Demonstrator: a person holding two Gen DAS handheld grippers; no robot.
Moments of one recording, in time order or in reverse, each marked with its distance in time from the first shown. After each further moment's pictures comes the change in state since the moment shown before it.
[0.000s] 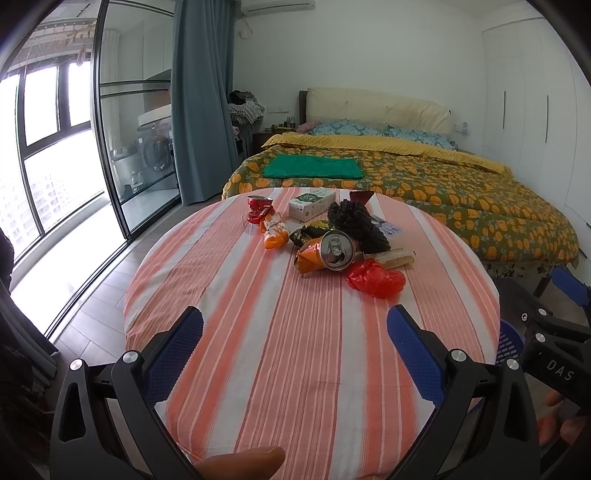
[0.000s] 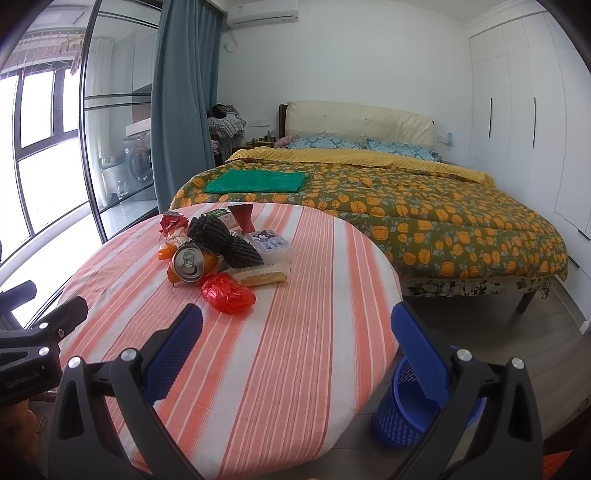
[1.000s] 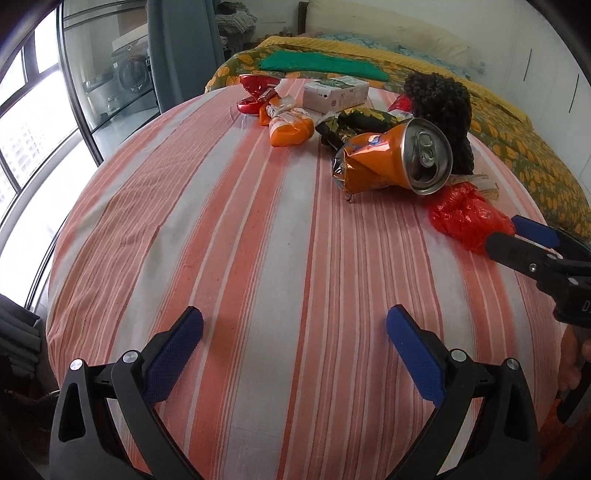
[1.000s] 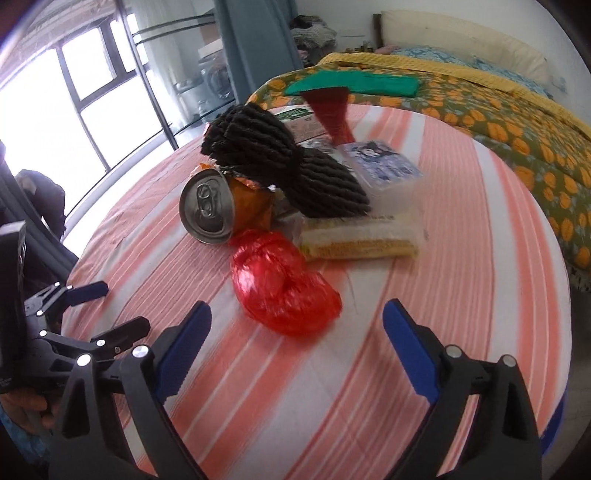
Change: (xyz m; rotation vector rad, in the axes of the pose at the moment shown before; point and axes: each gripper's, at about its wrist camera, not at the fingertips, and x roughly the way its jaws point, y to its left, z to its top) left arm 0.161 0.039 -0.005 0.000 0.382 -0.047; right arm 0.199 0.041 0.011 -0.134 0.376 0.421
